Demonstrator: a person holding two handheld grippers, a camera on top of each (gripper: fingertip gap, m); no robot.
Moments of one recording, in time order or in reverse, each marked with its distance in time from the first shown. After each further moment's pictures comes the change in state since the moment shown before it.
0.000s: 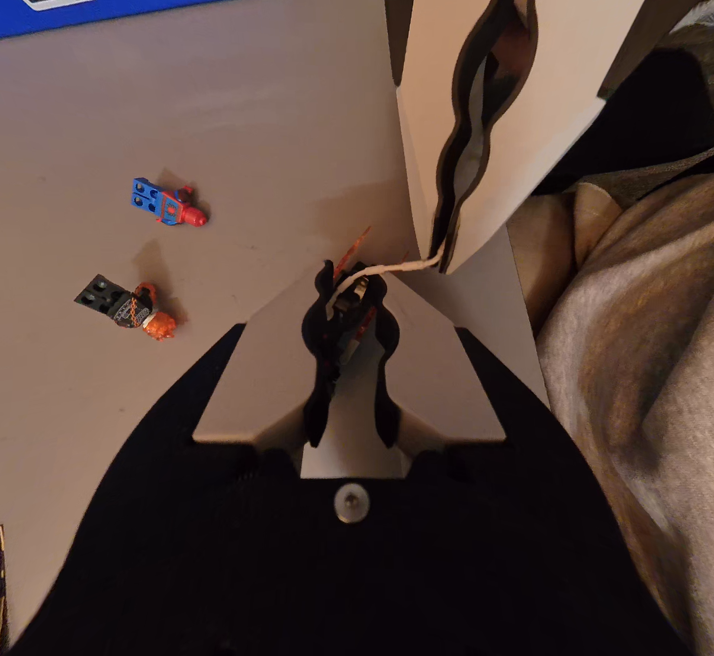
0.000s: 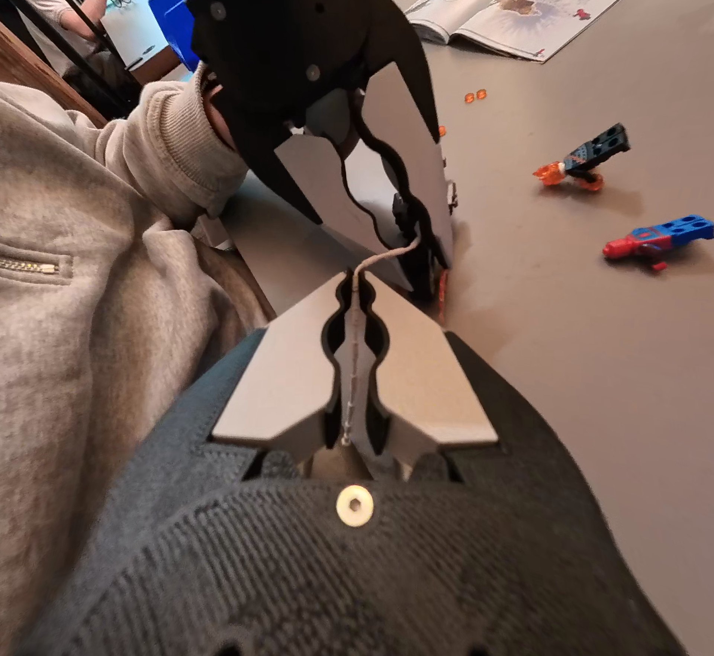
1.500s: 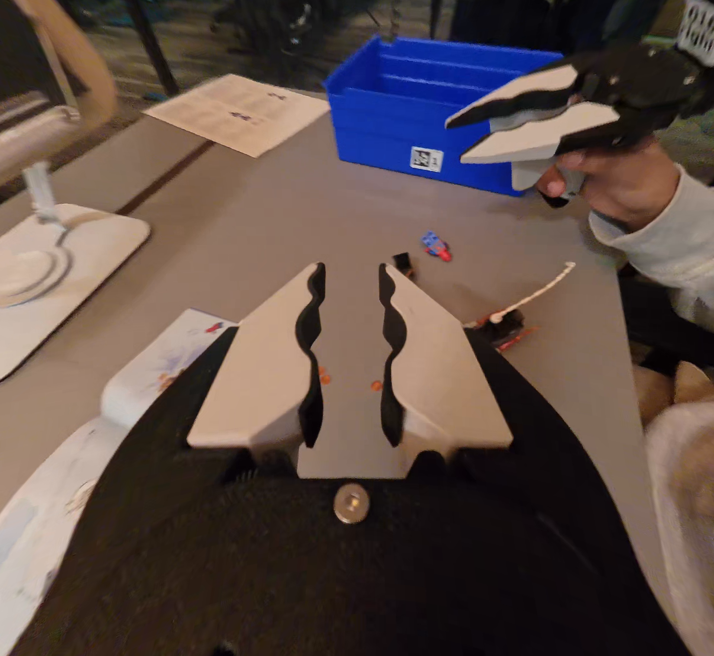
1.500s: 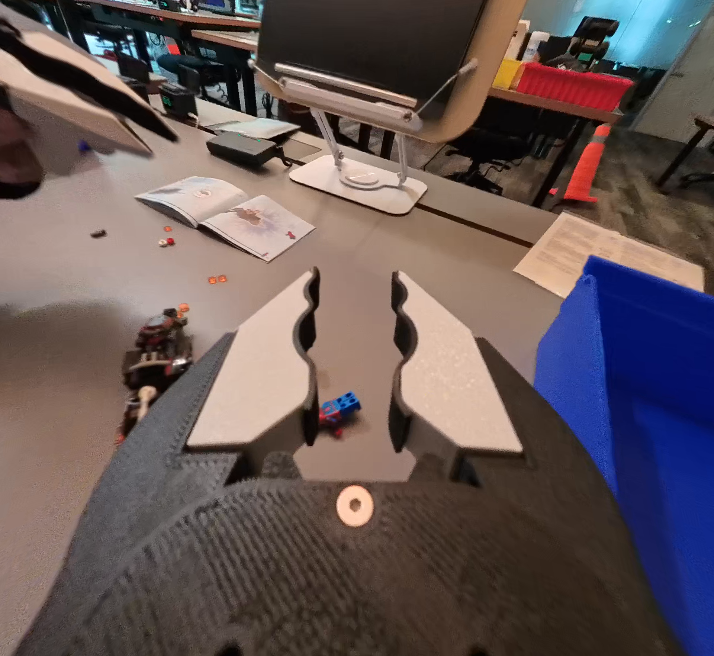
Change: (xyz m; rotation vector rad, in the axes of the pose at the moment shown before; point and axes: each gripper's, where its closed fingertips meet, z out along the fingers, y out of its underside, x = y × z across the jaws) left arm -0.120 0.026 -0.169 0.485 -0.425 -0.332; right arm 0.121 -0.124 -0.033 0.351 0.597 -0.301
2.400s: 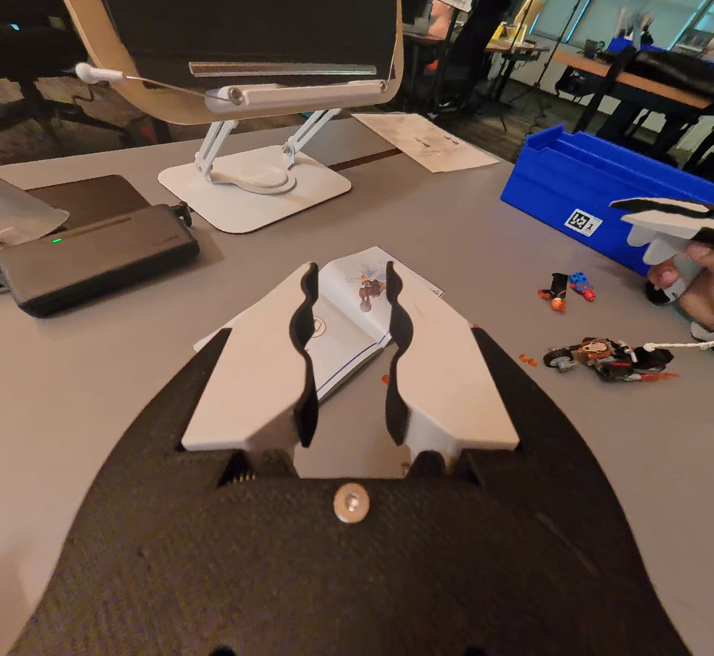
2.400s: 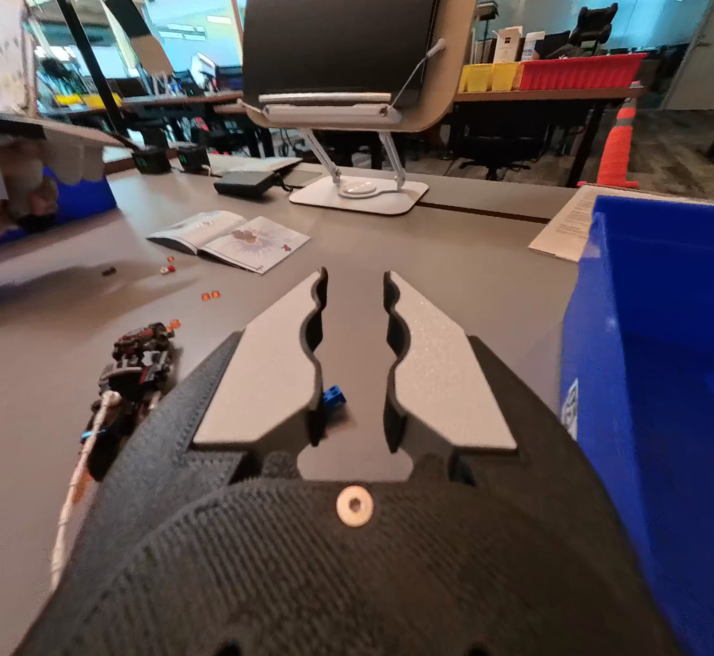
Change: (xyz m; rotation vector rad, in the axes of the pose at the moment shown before) left arm -0.146 0.060 -0.111 0.162 -0.310 -0.303; right arm 0.028 0.031 0.009 0.100 -0.030 0.170
